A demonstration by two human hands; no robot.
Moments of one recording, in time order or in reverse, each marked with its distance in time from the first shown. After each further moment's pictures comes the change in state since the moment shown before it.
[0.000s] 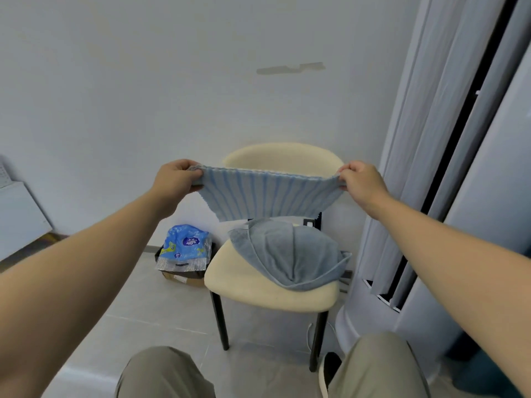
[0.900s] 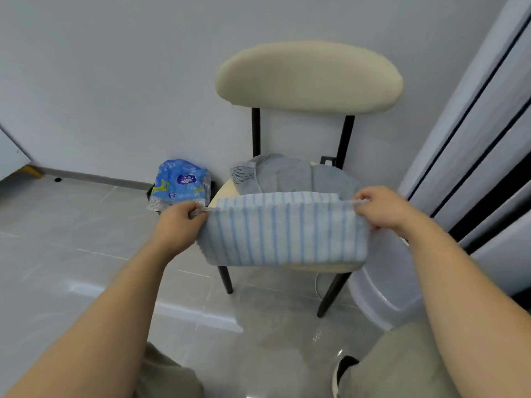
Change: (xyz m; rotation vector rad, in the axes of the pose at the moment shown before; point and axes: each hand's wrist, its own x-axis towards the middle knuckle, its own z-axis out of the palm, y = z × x) left_hand -0.042 -0.241 0.011 0.563 -0.084 -0.201; right_hand -0.012 0.178 0.091 -0.446 -0.392 0.274
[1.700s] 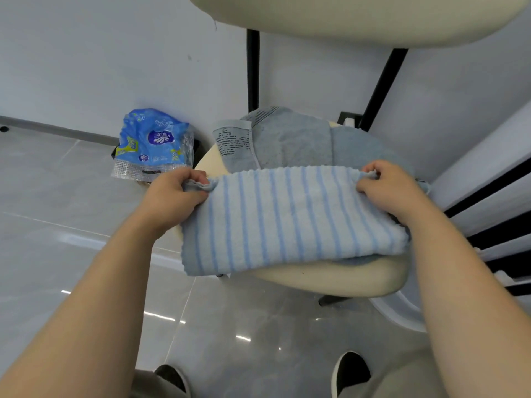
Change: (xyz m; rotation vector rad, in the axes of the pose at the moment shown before) left_hand 0.110 -0.029 0.067 -0.175 -0.136 -0.110; right_hand 0.128 0.020 0.069 0.013 0.091 0.044
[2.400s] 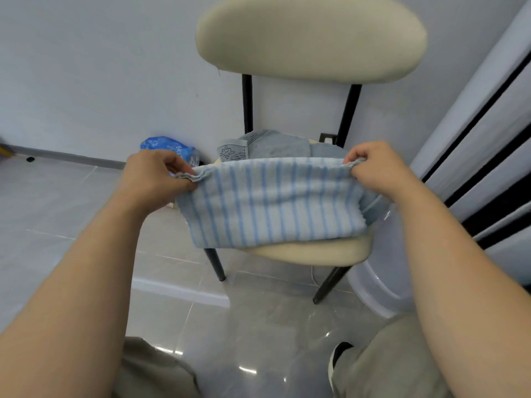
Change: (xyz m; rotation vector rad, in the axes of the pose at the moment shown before) left_hand -0.092 0.077 -0.058 0.388 0.251 0.234; right_hand -0.070 -0.038 -0.066 -0.035 0.090 -0.192
